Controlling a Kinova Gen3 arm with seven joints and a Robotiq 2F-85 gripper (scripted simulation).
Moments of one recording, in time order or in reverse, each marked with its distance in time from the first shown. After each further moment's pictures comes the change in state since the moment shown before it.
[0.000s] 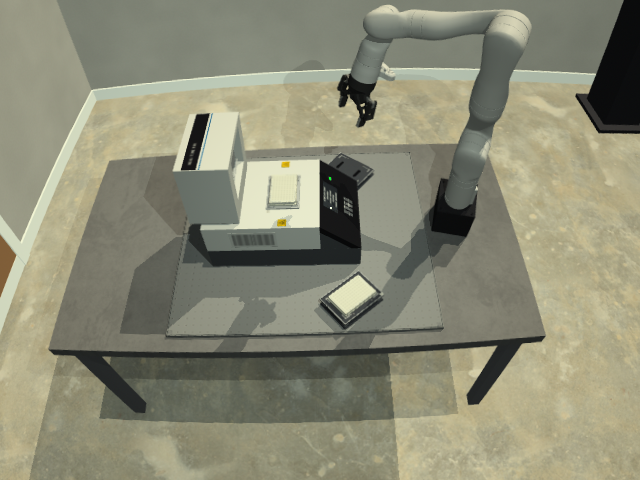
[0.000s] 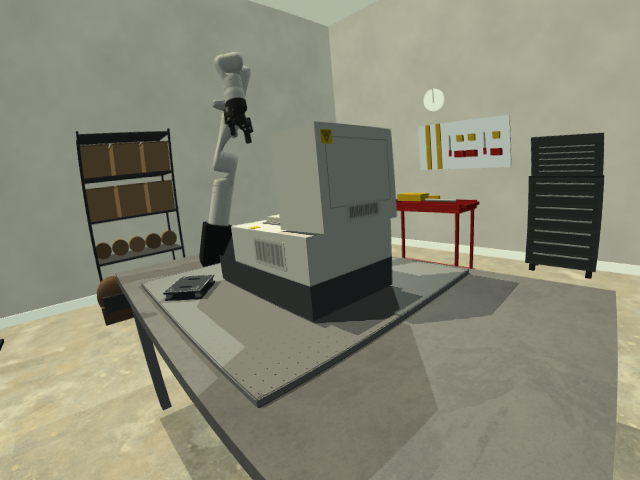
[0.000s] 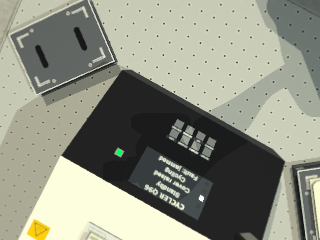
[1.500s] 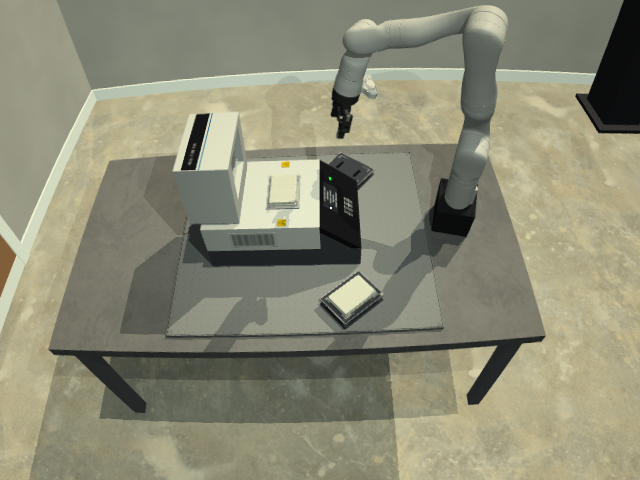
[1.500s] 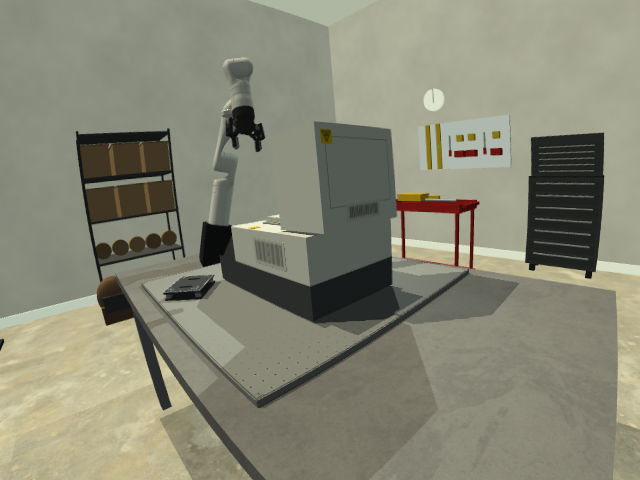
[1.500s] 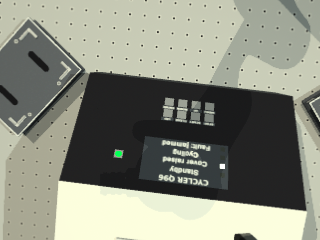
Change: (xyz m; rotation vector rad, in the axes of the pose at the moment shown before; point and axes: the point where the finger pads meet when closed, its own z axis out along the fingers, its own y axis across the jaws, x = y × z) arm -0.024 -0.015 0.049 0.021 0.051 0.389
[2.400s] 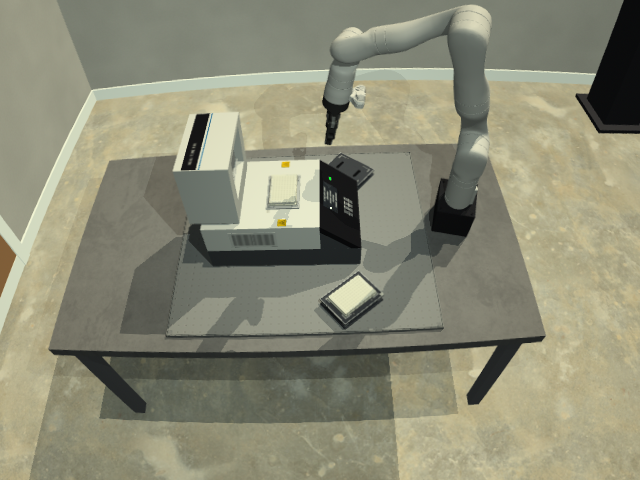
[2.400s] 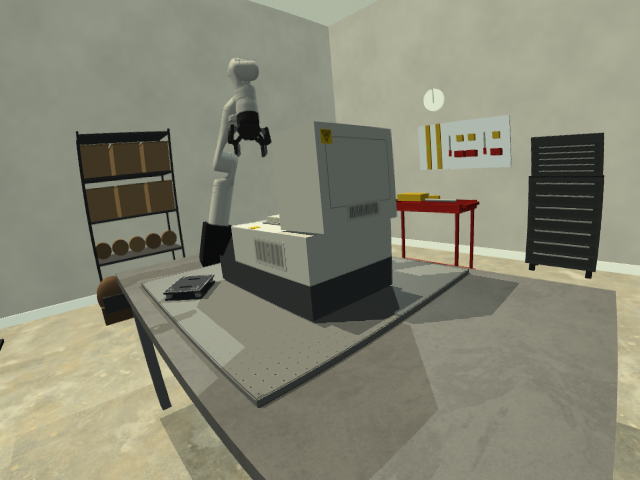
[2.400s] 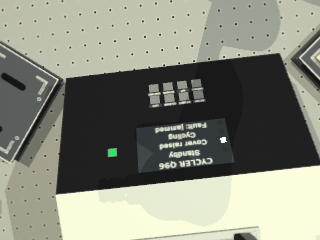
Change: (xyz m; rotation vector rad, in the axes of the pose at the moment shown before) arm -0.018 -0.002 0.028 0.013 0.031 0.232
